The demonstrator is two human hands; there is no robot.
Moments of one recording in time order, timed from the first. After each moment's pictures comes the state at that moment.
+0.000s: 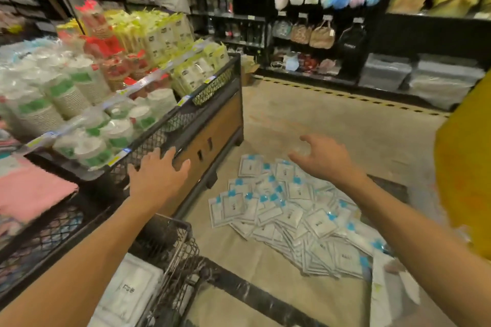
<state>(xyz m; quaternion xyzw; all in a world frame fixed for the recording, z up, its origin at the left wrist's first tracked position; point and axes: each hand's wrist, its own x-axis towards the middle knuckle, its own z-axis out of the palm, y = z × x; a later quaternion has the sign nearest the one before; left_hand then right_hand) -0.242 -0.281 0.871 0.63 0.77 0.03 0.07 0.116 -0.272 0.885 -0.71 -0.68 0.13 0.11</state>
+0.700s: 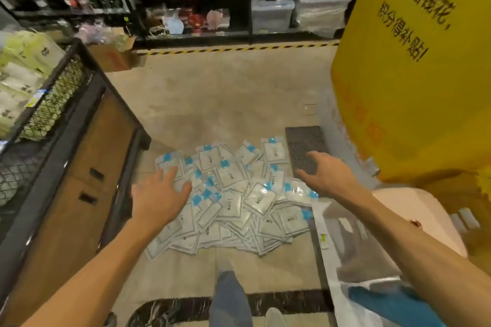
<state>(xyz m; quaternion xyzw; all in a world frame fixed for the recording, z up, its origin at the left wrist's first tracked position) 0.054 -0.084 0.752 0.79 0.59 -0.10 0.11 0.392 -0.236 0.752 -0.87 -0.45 0.19 0.07</state>
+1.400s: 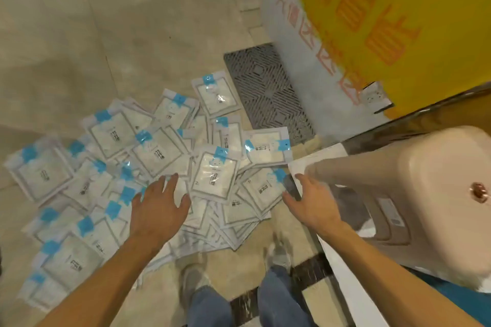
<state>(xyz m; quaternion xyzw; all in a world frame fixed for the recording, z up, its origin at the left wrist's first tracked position) 0.261 0.055 0.328 0.86 0.41 -0.23 0.20 0.479 -0.189 0.351 -0.92 -0.19 0.32 0.05</state>
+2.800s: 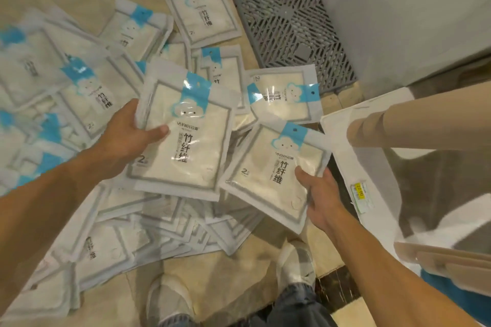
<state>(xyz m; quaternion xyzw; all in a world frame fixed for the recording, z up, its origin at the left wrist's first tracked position) 0.322 0.091 0.036 0.66 0.49 -0.01 0.57 0.472 -0.239 0.004 -0.65 0.25 0.38 0.61</state>
